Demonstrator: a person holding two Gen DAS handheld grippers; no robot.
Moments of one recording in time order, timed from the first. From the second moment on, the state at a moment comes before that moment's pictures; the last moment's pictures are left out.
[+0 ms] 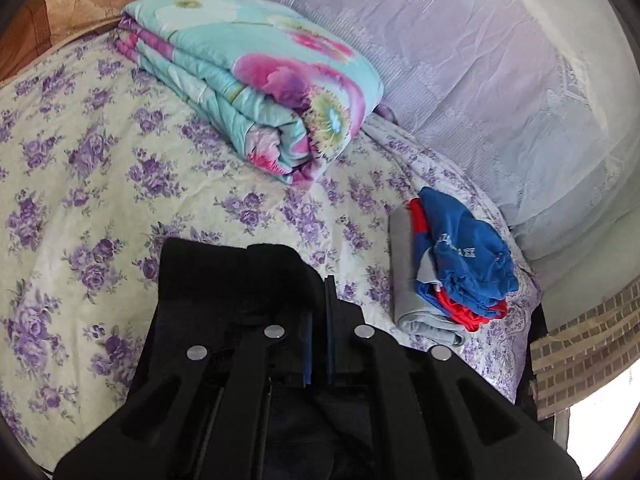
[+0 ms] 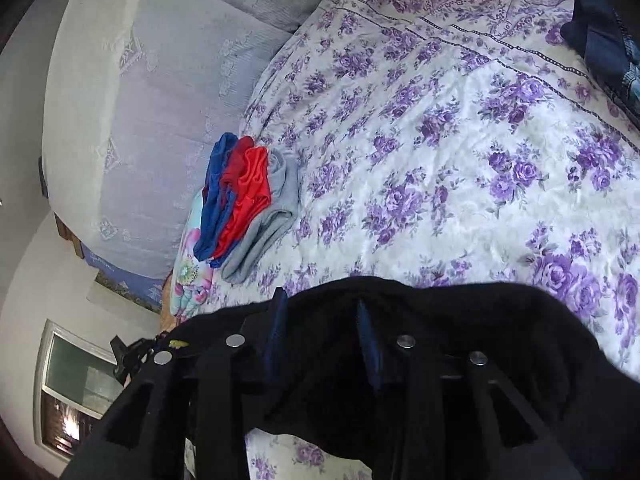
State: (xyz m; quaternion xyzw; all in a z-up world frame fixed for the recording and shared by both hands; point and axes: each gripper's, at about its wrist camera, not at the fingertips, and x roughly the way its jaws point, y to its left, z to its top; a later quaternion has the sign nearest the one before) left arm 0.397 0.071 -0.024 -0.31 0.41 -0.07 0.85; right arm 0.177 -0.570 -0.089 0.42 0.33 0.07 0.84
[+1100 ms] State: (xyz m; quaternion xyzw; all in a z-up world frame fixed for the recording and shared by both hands) left arm 0.405 0.070 -0.034 -0.30 0.41 -0.08 0.86; right arm 0.027 -0.438 -0.064 0.07 0.43 0.23 0.87
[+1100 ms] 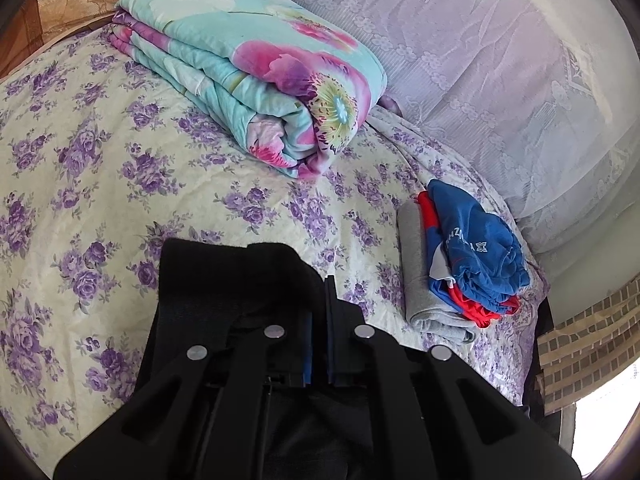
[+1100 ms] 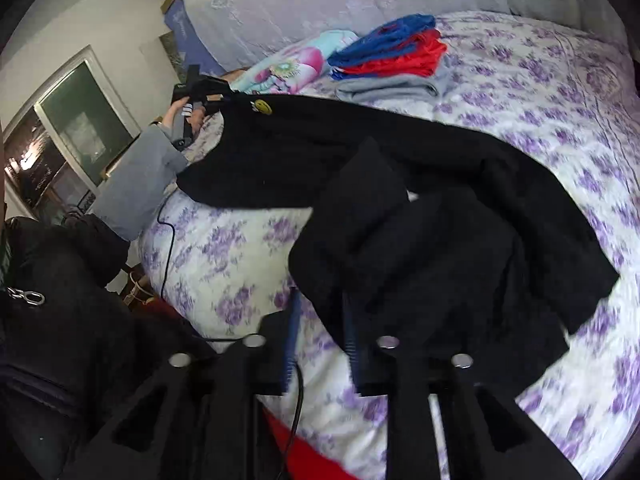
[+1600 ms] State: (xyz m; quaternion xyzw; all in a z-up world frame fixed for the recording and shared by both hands) left arm 0.399 0.072 -0.032 -0.30 0.41 -0.08 0.86; right arm 0.068 -0.628 -0.134 0.44 0.34 -0.03 0.83
